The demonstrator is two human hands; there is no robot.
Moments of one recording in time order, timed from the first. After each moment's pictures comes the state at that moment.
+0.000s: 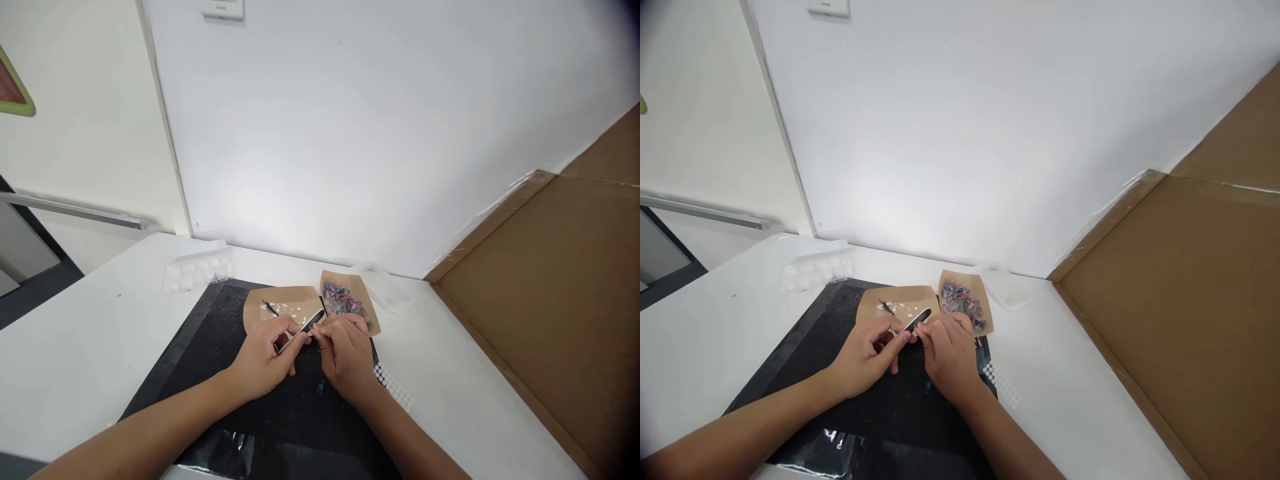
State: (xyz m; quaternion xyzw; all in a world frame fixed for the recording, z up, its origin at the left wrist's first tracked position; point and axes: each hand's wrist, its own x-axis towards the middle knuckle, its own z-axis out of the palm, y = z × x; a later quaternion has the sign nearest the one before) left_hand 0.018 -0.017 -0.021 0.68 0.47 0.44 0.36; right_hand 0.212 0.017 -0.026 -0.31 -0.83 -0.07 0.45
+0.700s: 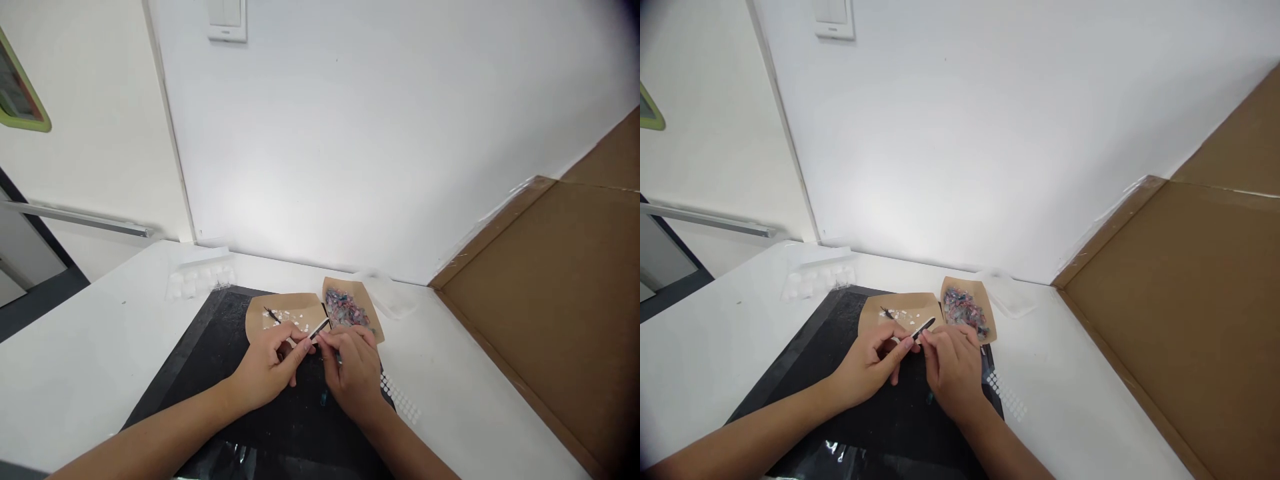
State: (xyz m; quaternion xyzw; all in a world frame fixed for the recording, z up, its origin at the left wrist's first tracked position) left_hand 0.020 -0.017 -0.017 0.66 0.44 0.44 0.41; right_hand 0.212 0.012 -0.028 -0.32 -0.81 -0.10 0.48
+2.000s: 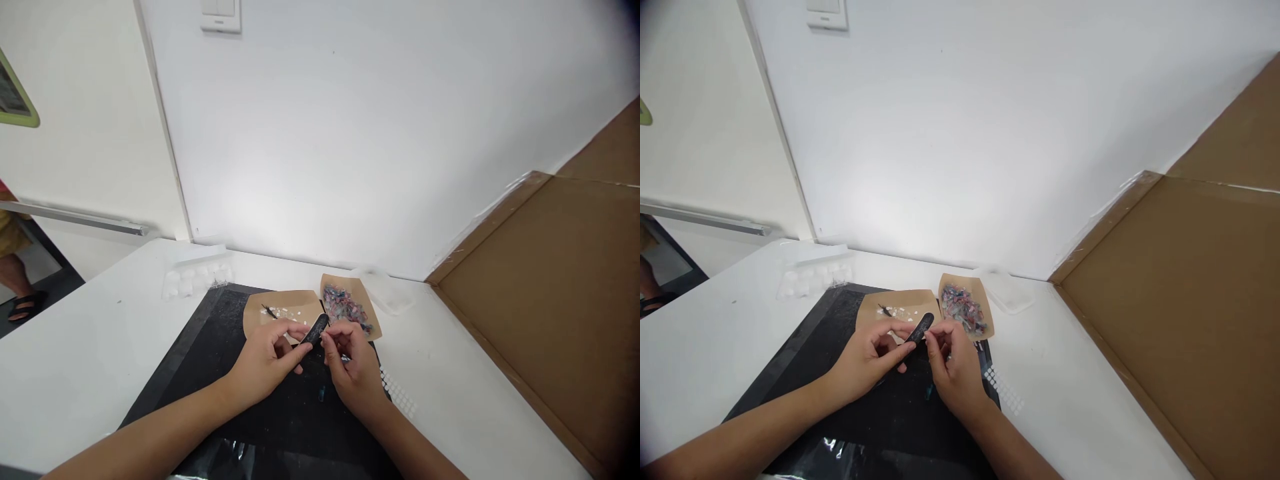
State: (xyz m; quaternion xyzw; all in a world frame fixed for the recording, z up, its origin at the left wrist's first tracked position) left_hand 0.020 -0.015 -0.021 0.62 0.46 0.45 0.44; right_hand 0.218 0.007 -0.043 -0.40 -0.72 0.24 0.51
